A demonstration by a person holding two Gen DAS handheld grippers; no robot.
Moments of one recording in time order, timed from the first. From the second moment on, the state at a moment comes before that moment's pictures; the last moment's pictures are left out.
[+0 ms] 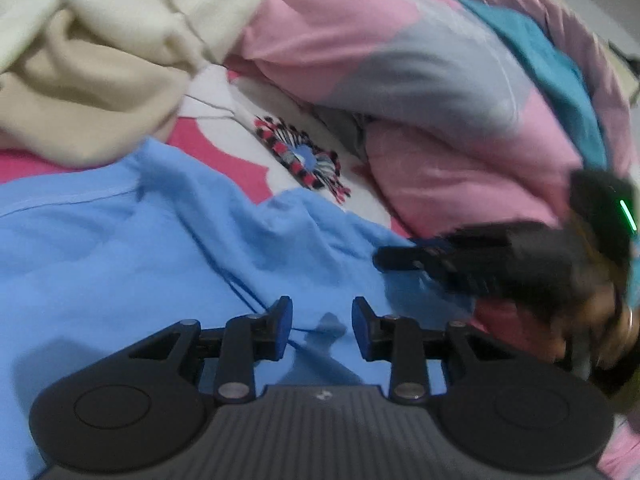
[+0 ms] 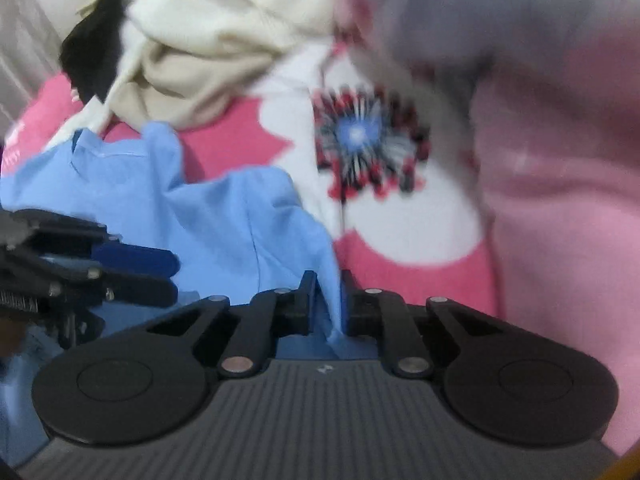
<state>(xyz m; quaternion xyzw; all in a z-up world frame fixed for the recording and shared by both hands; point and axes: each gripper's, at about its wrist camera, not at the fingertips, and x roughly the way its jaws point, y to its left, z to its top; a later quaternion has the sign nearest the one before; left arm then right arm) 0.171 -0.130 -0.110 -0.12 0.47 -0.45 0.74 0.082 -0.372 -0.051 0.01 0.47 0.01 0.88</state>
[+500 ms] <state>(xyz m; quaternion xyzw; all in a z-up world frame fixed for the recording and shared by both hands) 0.175 -0.125 -0.101 -0.15 0.46 -0.44 0.75 -0.021 -0.228 -0.055 -0.39 0.31 0.11 0.86</state>
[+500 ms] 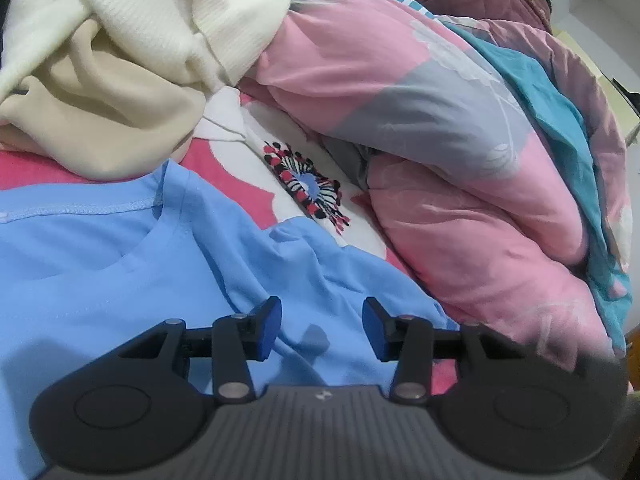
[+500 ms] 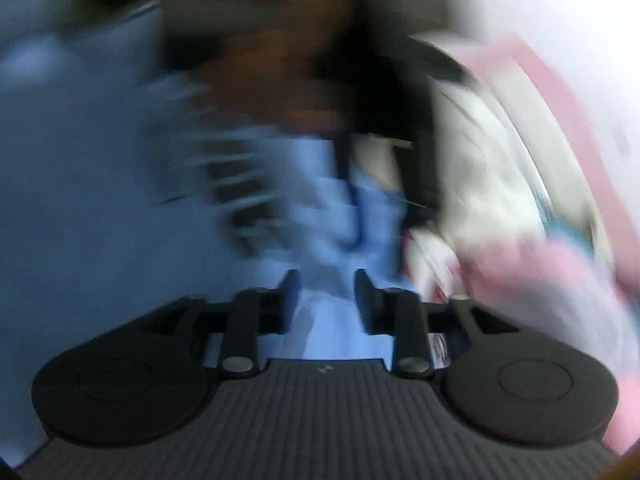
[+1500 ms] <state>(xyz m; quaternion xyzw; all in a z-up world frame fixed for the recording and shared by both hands) 0.176 -0.092 -0.111 -0.15 0.47 -0.39 0.78 -0.036 -0.235 0.012 -0.21 0.38 0.18 0.88</state>
